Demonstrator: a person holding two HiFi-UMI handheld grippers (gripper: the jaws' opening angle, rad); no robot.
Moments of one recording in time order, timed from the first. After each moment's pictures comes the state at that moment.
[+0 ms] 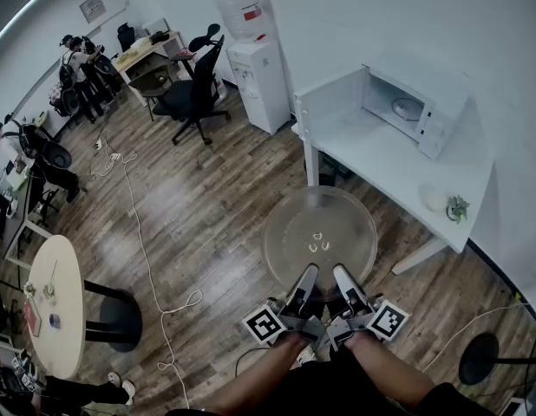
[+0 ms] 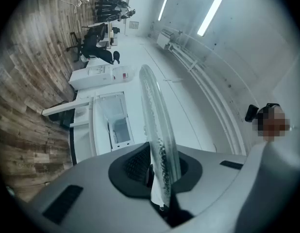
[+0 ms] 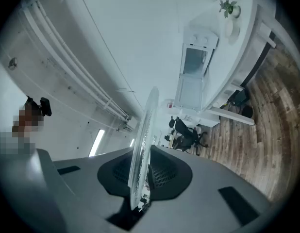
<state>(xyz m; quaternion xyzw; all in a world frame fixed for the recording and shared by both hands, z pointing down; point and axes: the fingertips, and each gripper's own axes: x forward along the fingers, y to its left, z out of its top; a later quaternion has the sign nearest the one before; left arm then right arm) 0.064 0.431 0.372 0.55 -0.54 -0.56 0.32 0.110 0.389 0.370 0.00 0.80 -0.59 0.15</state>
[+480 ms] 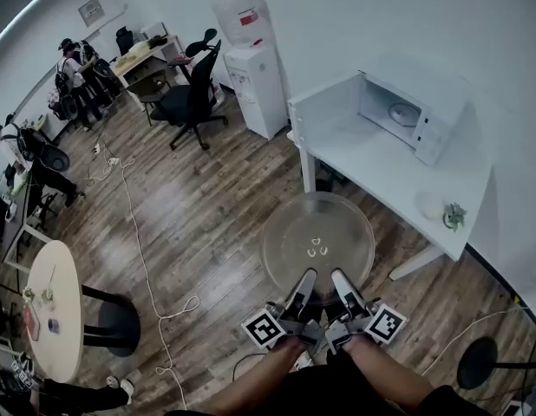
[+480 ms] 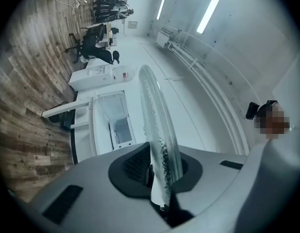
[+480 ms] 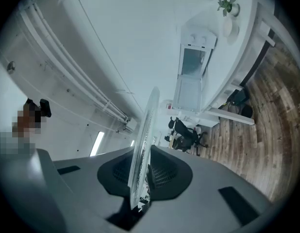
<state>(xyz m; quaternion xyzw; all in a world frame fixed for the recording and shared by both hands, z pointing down) 0.065 0.424 0.373 0.55 -0.55 -0.54 0.32 0.111 0.381 0.371 0.00 0.79 -0.59 0.15</state>
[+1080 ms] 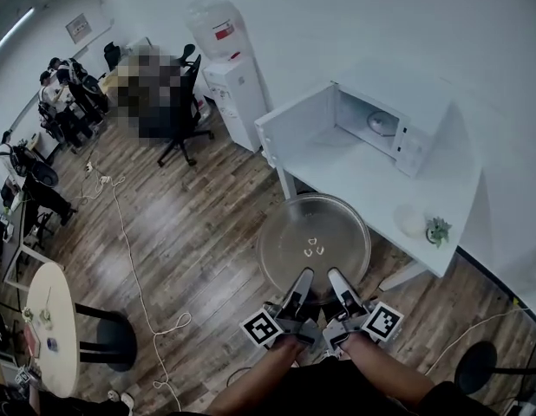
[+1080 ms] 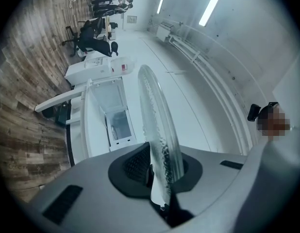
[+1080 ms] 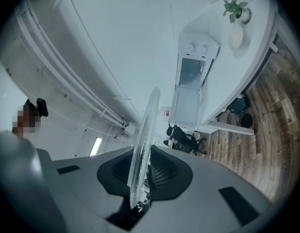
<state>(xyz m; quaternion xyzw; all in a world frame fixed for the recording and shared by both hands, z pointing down) 0.078 0.298 0.373 0.56 -0.54 -0.53 0.33 0.124 0.256 0.372 -0.01 0.79 -0.59 0.16</state>
